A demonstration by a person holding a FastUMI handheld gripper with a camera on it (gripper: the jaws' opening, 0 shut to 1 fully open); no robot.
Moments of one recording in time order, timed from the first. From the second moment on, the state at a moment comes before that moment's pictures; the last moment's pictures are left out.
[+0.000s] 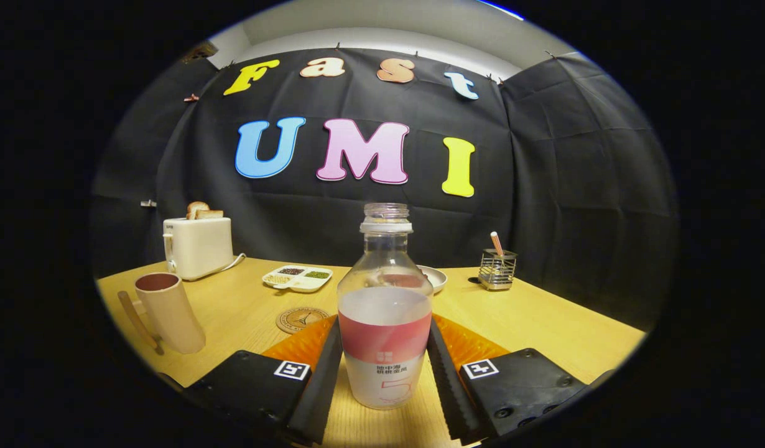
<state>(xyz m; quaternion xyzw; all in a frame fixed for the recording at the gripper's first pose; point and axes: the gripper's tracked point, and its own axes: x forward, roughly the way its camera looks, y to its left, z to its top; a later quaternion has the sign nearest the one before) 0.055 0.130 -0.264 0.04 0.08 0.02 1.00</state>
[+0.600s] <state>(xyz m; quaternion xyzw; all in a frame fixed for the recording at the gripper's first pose) 0.057 0.171 -0.160 -0.13 0.09 0.05 0.99</state>
